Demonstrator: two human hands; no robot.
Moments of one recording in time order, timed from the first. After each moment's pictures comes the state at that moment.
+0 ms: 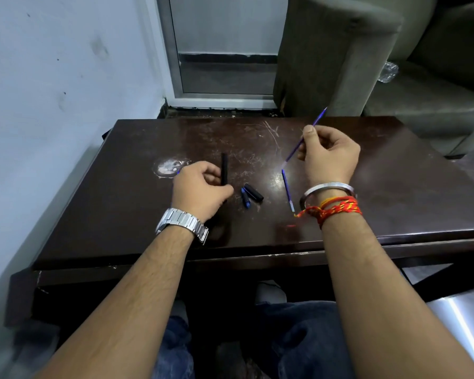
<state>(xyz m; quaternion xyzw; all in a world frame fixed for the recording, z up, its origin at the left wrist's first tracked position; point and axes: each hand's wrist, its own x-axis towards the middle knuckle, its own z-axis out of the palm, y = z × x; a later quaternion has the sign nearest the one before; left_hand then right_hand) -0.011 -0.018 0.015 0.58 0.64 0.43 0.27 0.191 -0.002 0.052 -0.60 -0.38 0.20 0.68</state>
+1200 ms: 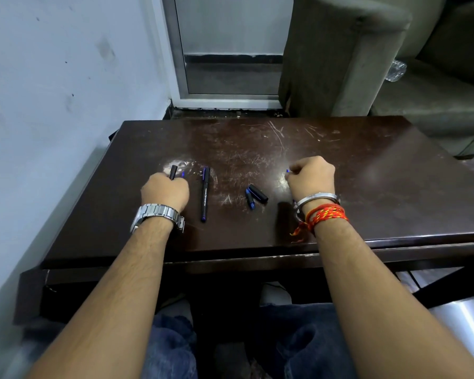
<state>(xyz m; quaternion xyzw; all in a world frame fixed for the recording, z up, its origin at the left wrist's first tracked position) -0.060 -0.001 0.016 0.46 0.80 0.33 0.22 0.183 -0.003 0.028 -0.77 -0.52 0.13 0.35</state>
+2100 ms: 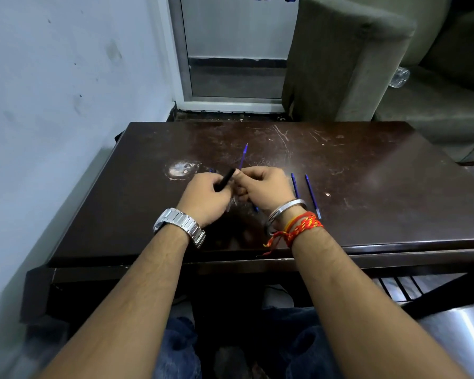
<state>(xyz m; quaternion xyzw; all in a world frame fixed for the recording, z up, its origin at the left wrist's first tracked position) -0.028 -0.013 0.013 0.65 0.61 0.34 0.29 0.108 -0.018 0.029 -0.56 -0.52 0.45 0.46</state>
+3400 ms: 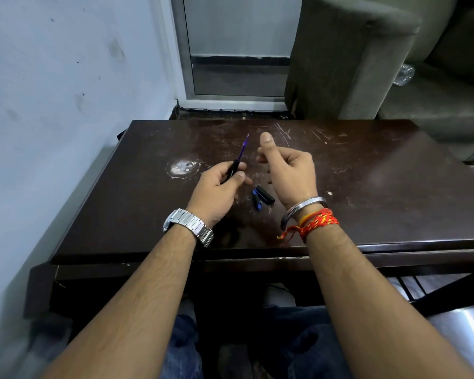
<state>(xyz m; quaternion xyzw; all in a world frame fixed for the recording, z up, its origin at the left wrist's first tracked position) -0.009 -0.014 0.010 0.56 0.47 0.49 0.47 0.132 -0.018 0.043 -0.59 -0.52 0.29 0.55</state>
